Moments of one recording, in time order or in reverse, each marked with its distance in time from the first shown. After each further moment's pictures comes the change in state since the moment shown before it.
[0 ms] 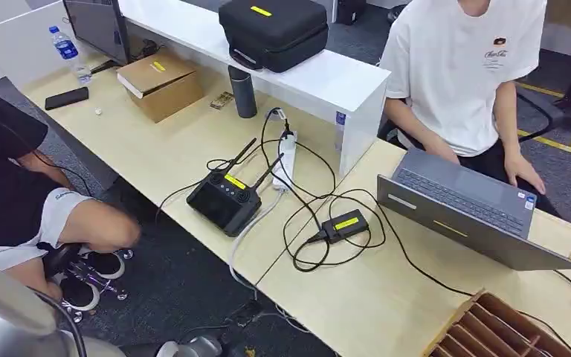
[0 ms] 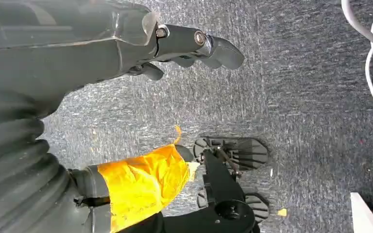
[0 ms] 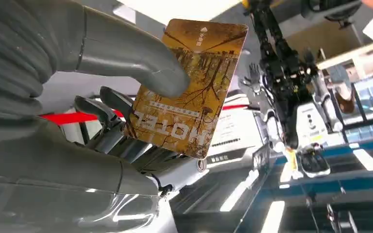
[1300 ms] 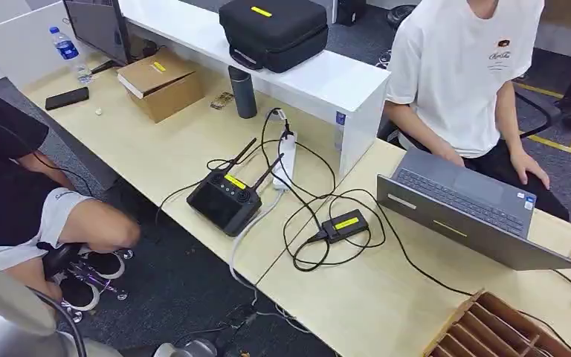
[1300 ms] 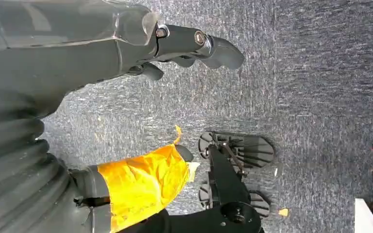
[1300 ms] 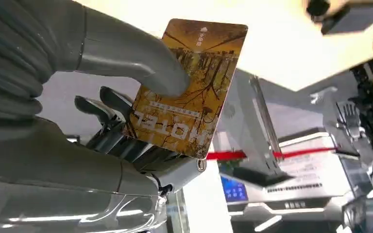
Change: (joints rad) left arm 0.017 -0.001 0.056 0.000 0.023 -0.001 0.014; right arm 0.353 0.078 -0.238 0.020 -0.003 -0.033 0.003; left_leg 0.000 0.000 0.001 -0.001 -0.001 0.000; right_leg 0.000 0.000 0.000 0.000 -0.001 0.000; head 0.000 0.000
